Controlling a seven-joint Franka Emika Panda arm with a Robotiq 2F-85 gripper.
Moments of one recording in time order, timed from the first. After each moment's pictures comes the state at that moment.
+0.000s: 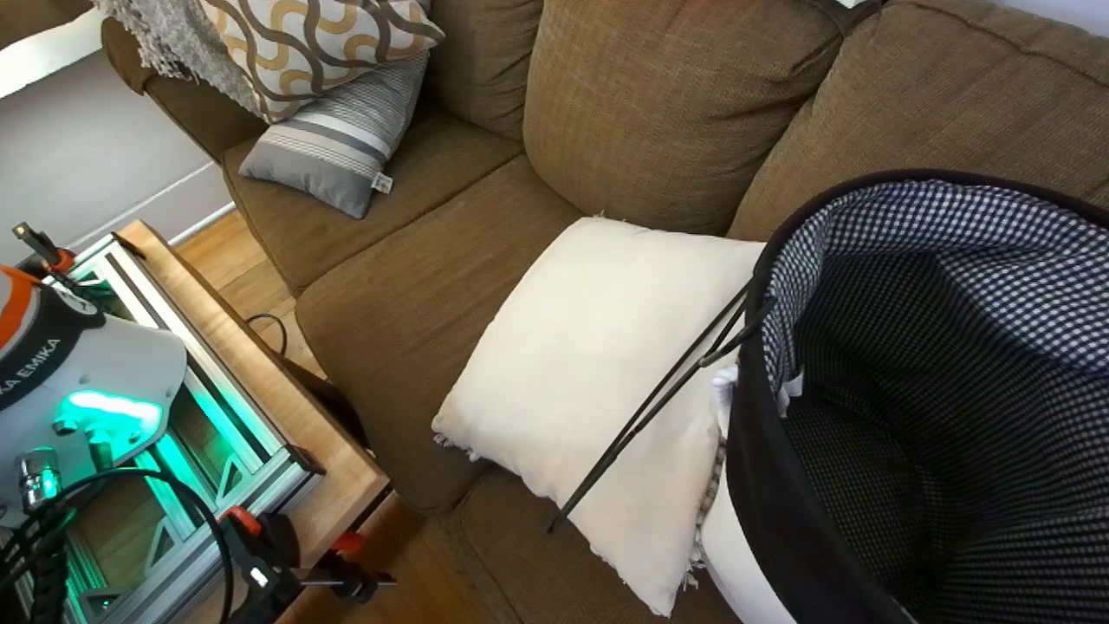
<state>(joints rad) 0.29 0.19 0.28 -1.61 0.12 1.79 0.09</state>
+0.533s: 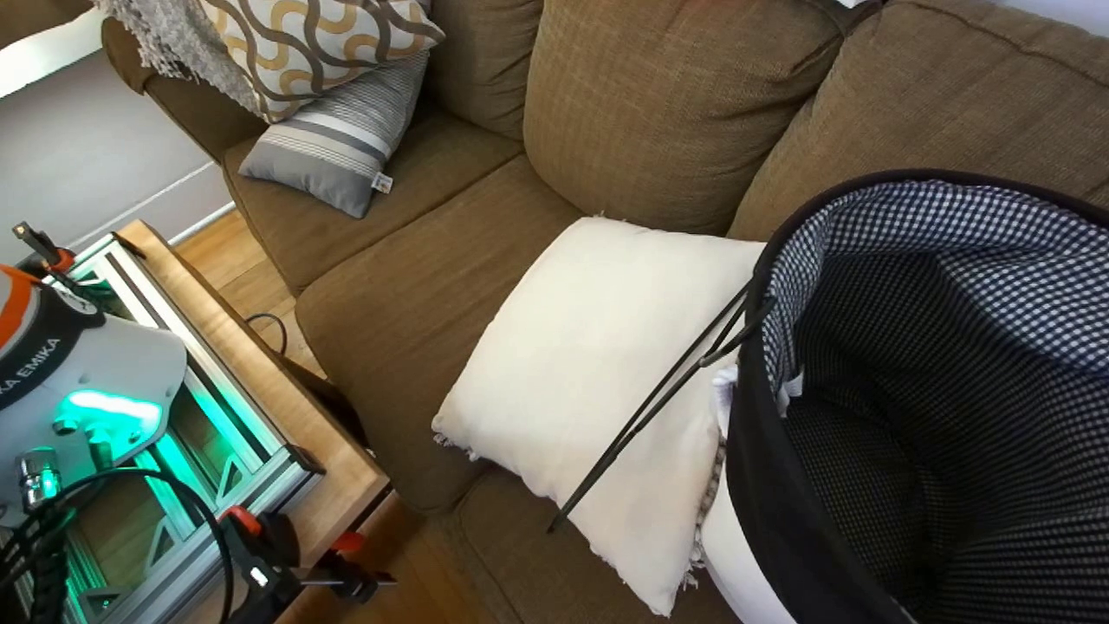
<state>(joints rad) 0.35 0.29 0.29 -1.47 0.11 1.79 0.18</state>
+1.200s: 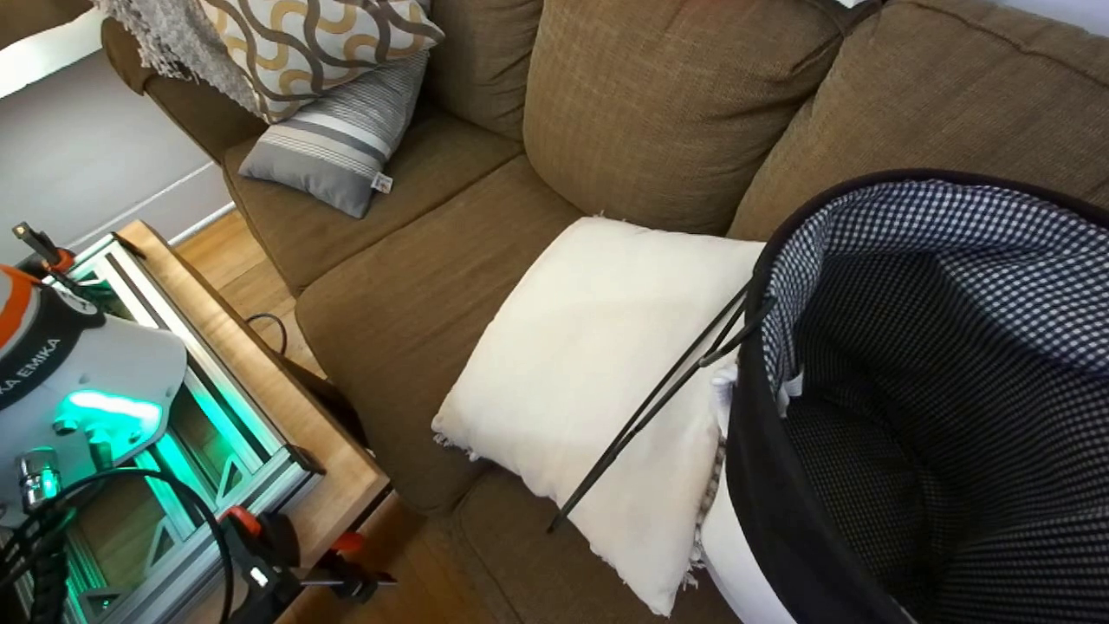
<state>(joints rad) 0.39 0.62 0.24 -1.06 -0.01 1.78 0.00</state>
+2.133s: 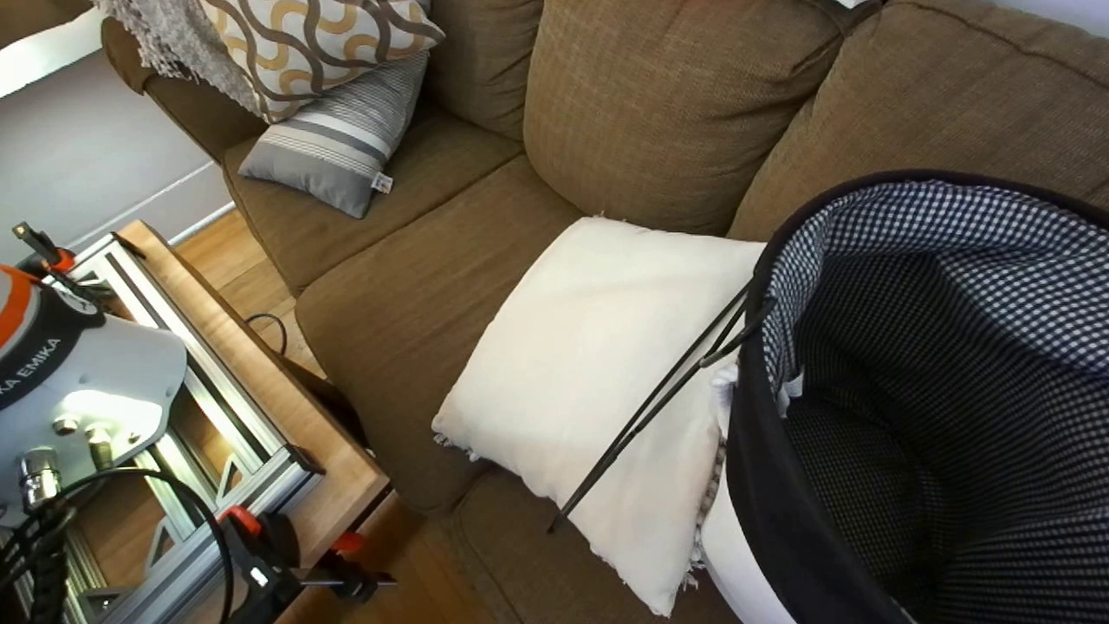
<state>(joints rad) 0.51 0.92 0.17 -0.93 -0.18 2.62 -0.01</state>
